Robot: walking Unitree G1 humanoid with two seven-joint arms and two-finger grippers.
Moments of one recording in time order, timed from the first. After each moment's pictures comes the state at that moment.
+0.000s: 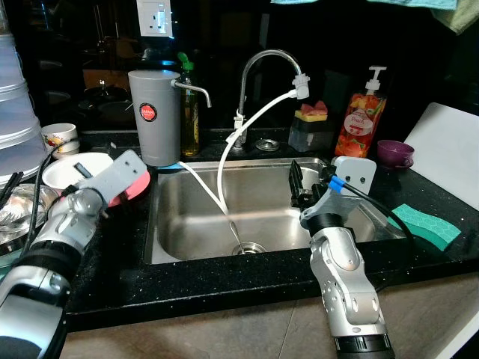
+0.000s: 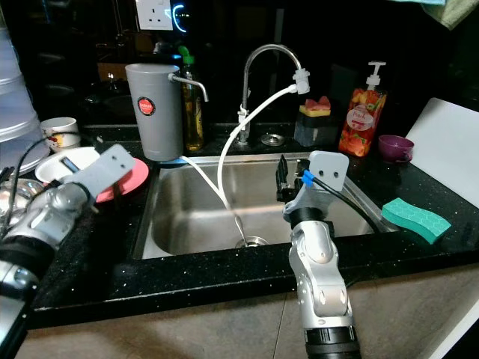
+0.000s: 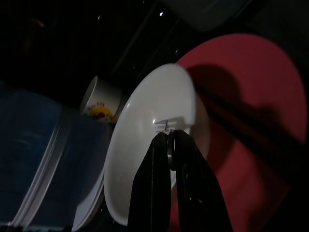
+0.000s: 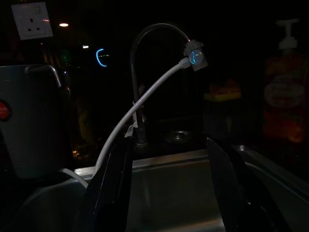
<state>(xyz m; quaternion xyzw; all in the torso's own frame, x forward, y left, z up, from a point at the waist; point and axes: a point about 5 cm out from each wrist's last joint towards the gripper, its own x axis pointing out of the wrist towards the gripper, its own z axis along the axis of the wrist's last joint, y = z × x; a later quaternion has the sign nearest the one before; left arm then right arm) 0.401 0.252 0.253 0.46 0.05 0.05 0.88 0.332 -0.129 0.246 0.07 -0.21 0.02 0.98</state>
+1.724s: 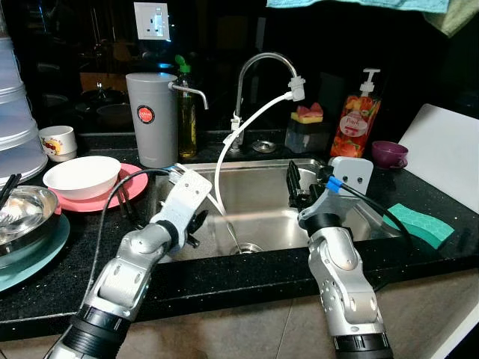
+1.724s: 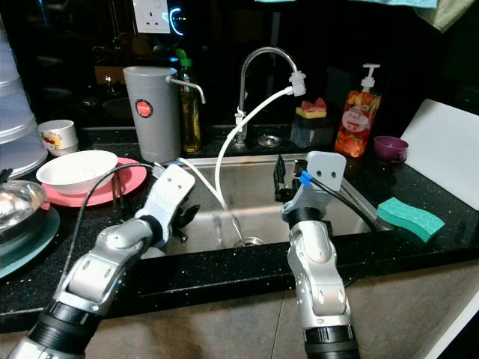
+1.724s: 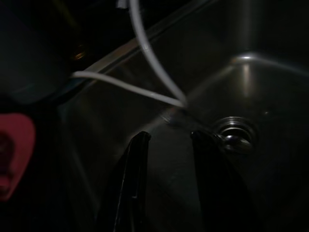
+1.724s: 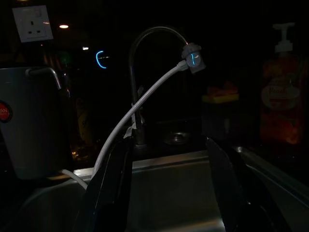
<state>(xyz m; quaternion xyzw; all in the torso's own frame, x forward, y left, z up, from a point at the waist) 0.348 0.138 0.223 0.19 0.01 -0.15 0.97 0.333 -0.127 0.244 0.07 -0.21 0.02 0.98</state>
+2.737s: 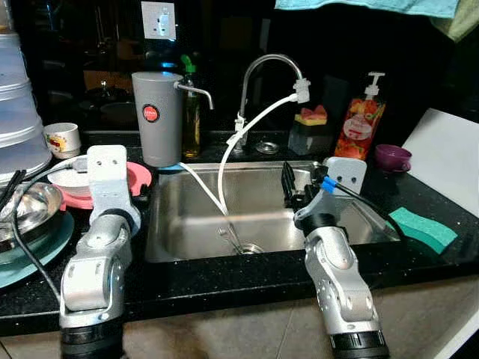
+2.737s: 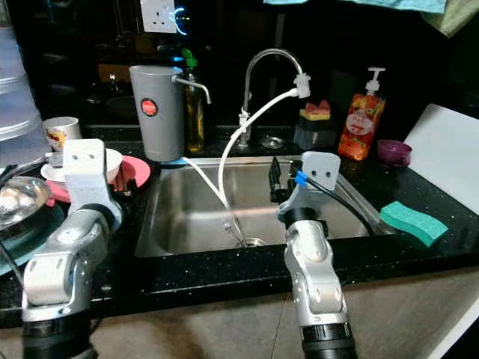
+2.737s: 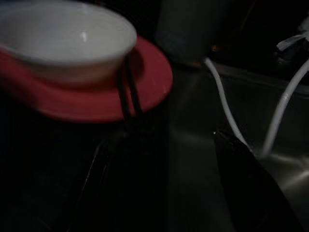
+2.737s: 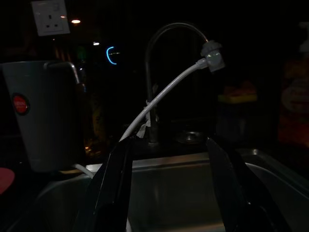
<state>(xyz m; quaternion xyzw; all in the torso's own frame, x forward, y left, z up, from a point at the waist) 0.323 0.174 0.245 -0.11 0.01 0.14 0.98 0.336 -0.121 0.243 0.08 -0.20 0.04 0.98</state>
